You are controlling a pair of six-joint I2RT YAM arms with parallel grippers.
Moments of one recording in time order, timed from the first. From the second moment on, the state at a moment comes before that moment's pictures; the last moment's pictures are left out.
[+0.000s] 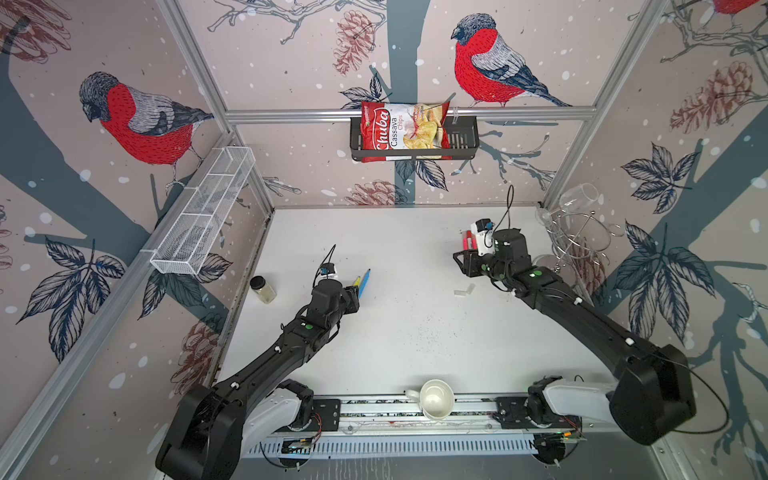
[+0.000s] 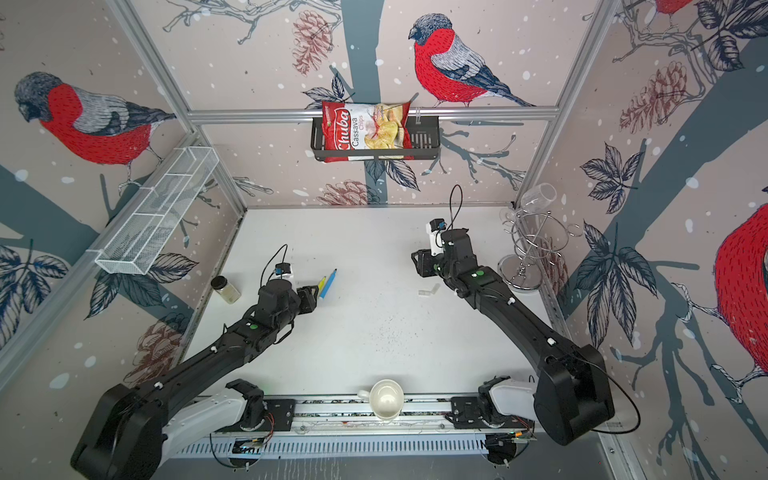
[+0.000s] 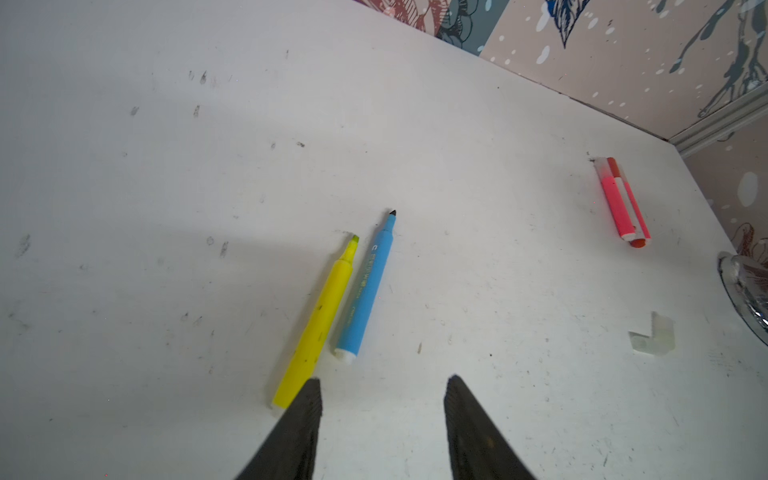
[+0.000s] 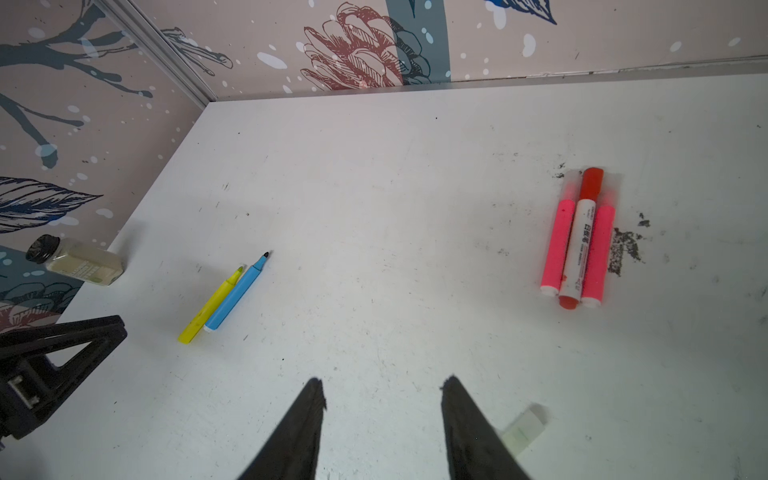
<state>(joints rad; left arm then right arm) -0.40 1.06 0.43 0.03 -0.08 -0.52 0.44 1.27 0.93 -0.24 -0.18 0.24</state>
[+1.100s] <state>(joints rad) -0.35 1.38 0.48 0.04 -0.12 -0.52 0.41 1.20 0.82 -0.19 -0.24 0.27</state>
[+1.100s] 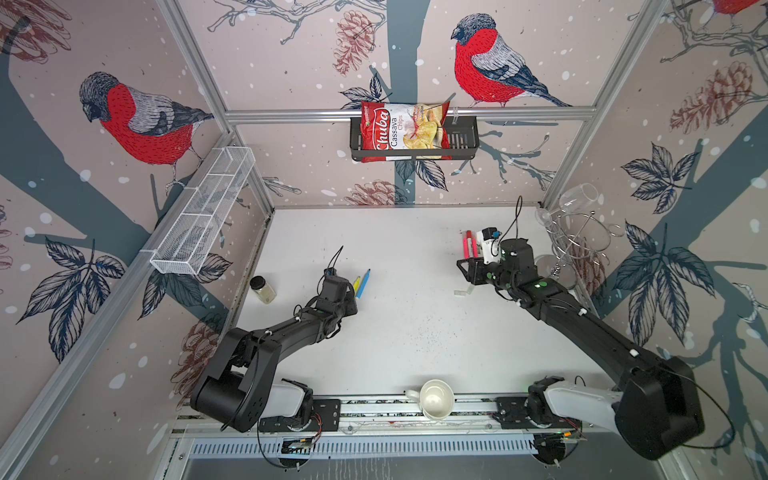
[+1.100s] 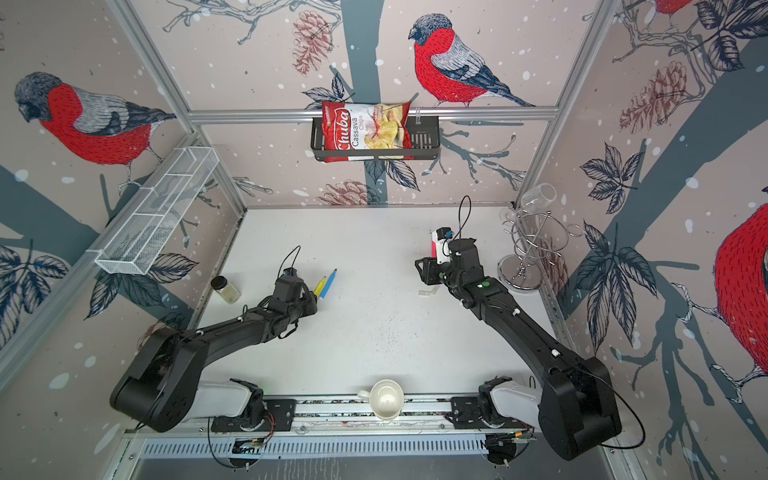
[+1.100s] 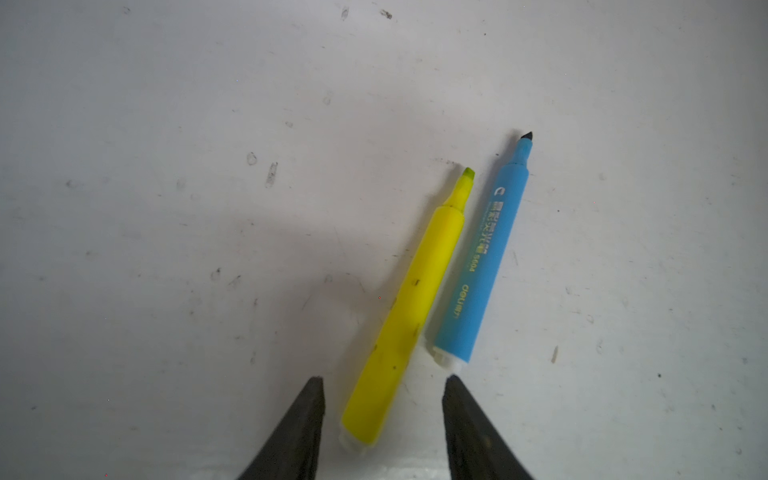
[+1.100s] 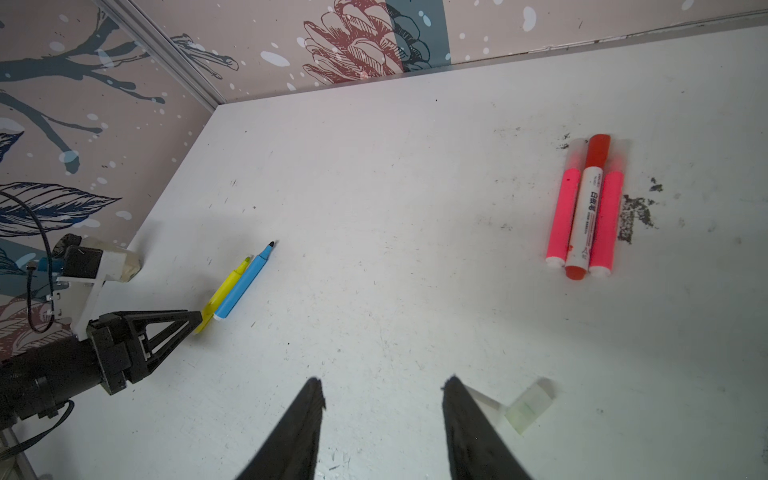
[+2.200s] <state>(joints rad) -0.35 1.51 0.56 0.05 -0.13 -0.52 0.38 1.14 0.77 -0.15 -0.26 0.32</state>
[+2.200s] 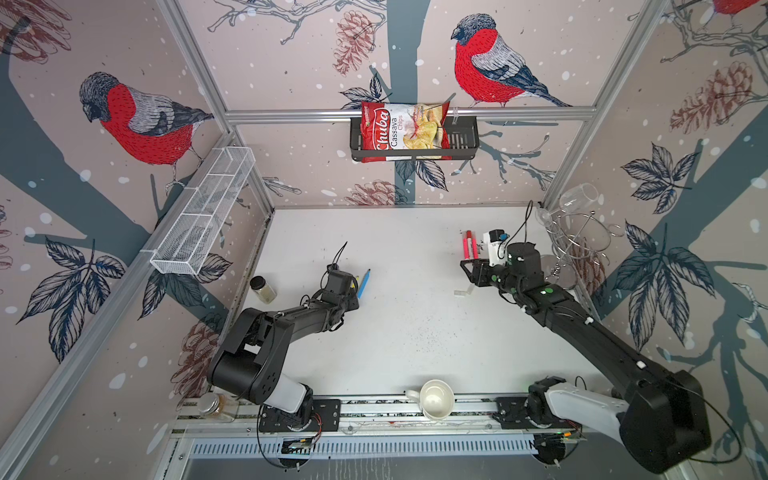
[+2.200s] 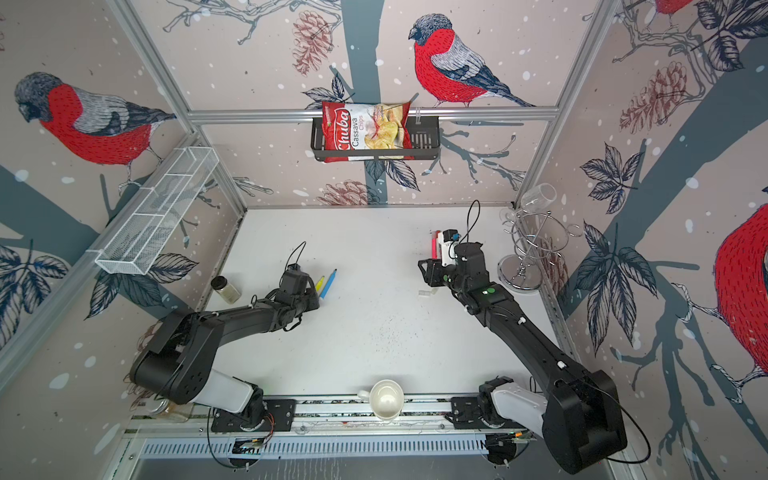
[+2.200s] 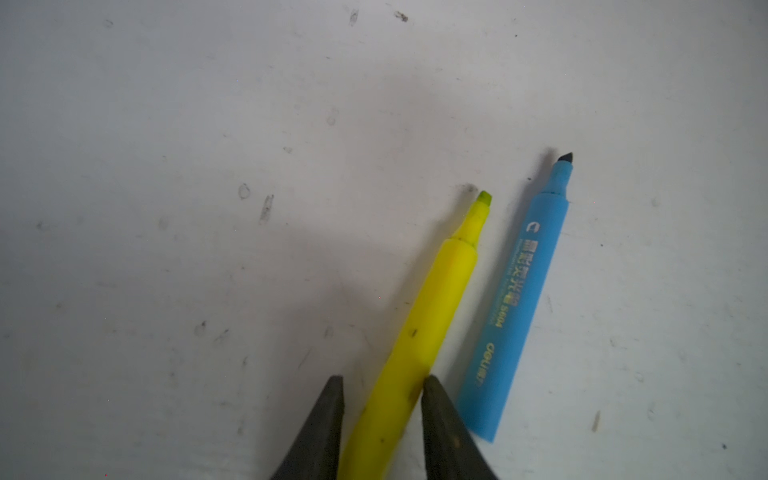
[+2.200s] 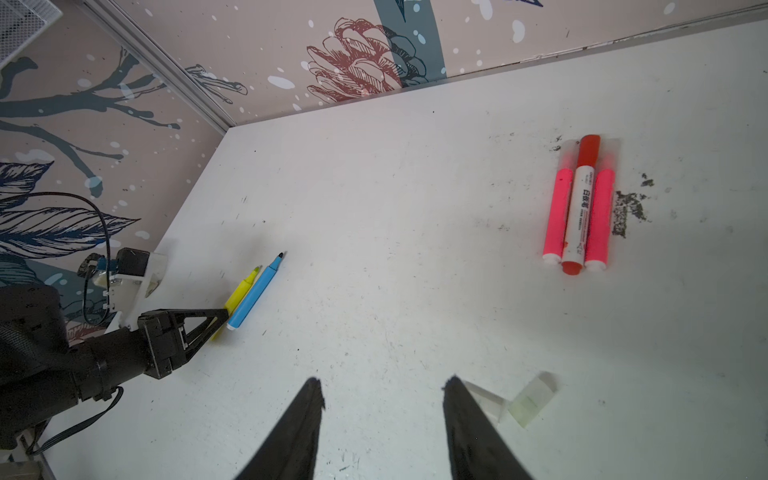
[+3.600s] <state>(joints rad) -0.38 1.52 0.56 0.06 -0.12 -0.56 0.37 1.09 0.76 -0.14 -0.27 0.34</state>
